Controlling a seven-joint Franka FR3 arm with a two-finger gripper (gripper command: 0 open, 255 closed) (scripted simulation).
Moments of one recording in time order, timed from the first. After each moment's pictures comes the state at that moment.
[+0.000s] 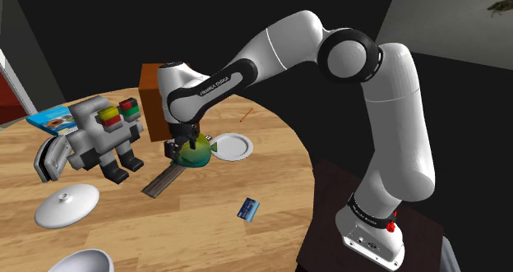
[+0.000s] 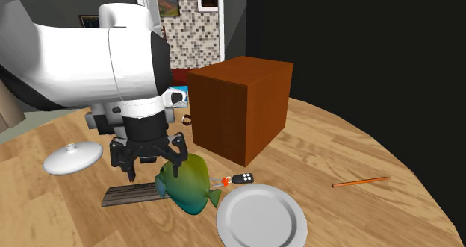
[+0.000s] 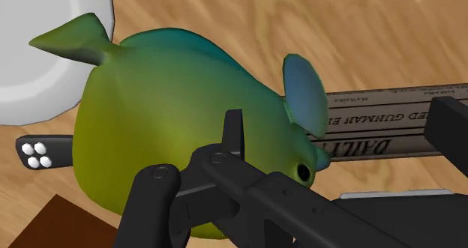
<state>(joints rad) 0.27 0.56 0.23 -1.69 -0.11 2.18 0.20</state>
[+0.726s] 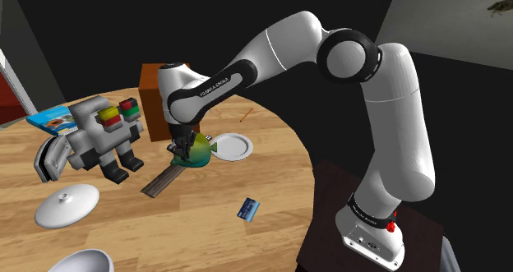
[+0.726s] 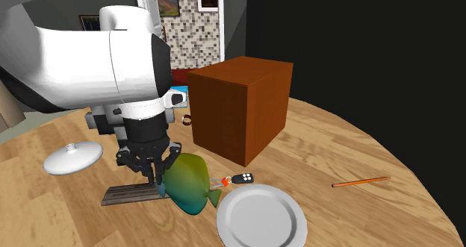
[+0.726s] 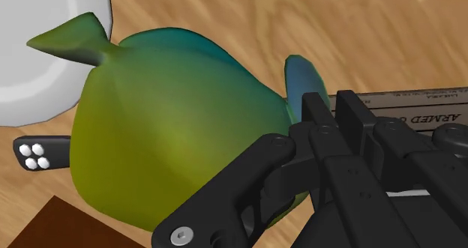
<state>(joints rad) 0.27 0.56 0.23 -1.69 -0.11 2.19 0.20</state>
